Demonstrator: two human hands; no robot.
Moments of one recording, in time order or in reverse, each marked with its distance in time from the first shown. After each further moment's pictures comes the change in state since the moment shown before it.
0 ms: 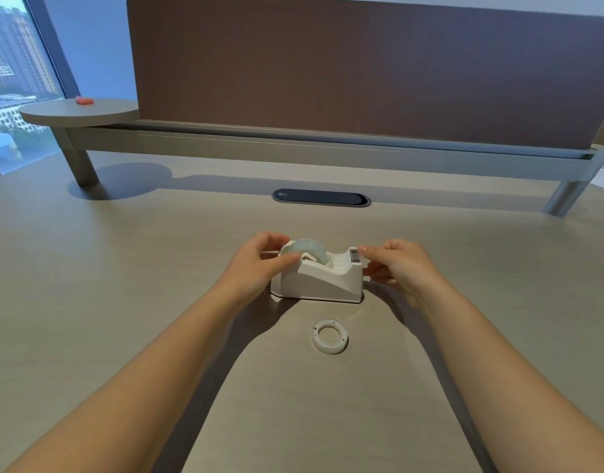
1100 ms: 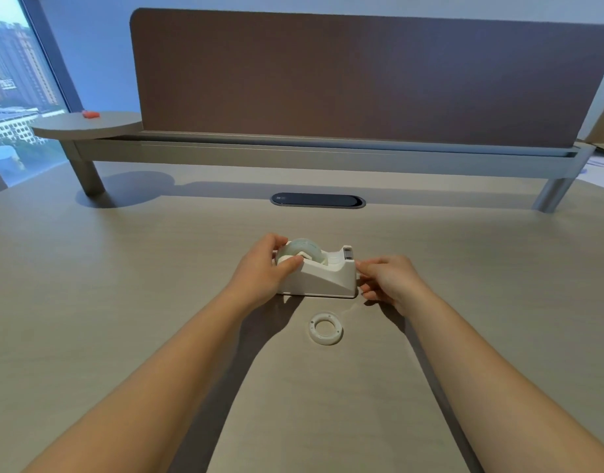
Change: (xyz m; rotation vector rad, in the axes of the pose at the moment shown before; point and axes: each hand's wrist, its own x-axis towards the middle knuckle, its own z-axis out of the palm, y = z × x) left_hand -0.004 0.002 0.011 0.289 0.029 0.032; right_hand -0.007 0.015 0.004 0.041 -0.034 0.159
